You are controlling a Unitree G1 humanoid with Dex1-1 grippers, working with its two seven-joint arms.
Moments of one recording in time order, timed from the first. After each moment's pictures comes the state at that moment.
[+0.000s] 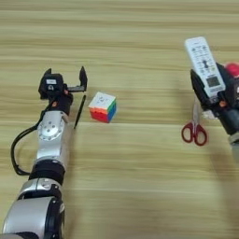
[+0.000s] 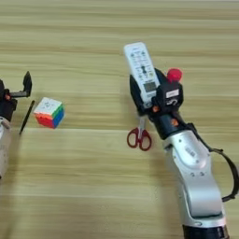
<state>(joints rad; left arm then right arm) -0.45 0.13 0.19 0.75 -0.16 -0.49 -0.12 0.01 -0.18 0.06 -0.43 0.18 0.12 0.23</state>
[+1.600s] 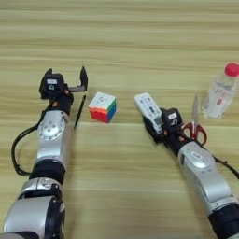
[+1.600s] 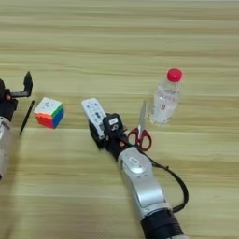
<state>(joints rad) -0.45 0.13 0.19 0.76 -0.16 -0.49 -0.12 -0.10 -0.02 0.21 0.21 0.01 0.01 0.23</state>
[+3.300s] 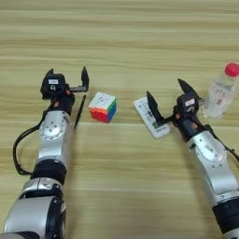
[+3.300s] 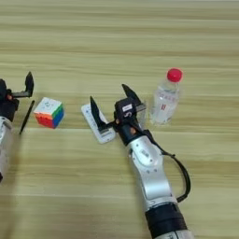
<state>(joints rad) -0.45 0.13 0.18 0.76 -0.16 -0.49 -0.11 -0.13 -0.04 0.11 0.10 0.03 -0.29 0.25</state>
